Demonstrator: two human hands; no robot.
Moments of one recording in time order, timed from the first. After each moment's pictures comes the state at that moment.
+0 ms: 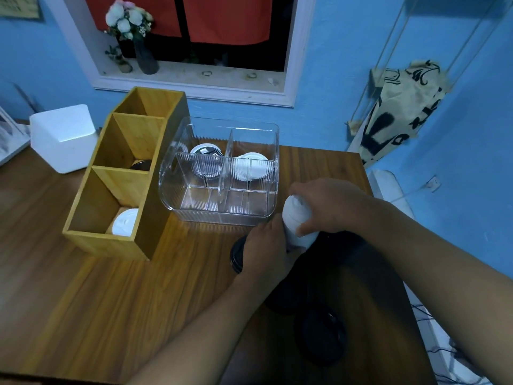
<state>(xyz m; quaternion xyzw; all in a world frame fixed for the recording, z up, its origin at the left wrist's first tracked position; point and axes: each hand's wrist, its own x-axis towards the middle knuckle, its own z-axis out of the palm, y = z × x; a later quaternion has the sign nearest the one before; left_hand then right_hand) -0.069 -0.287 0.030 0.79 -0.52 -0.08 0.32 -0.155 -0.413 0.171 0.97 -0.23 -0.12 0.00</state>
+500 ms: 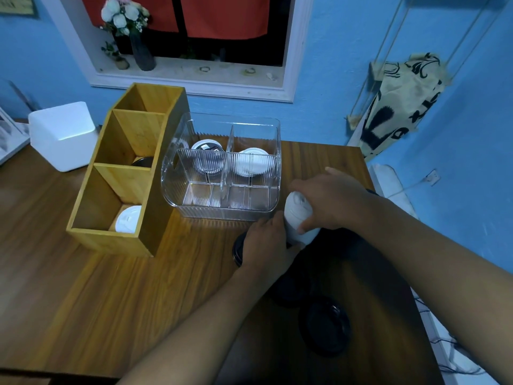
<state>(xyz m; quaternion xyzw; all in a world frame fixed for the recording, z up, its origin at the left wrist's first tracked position) -0.064 -0.279 0.032 0.79 -0.53 -0.08 0.30 -0.154 -0.400 0.175 0.96 -0.24 -0.14 0.04</state>
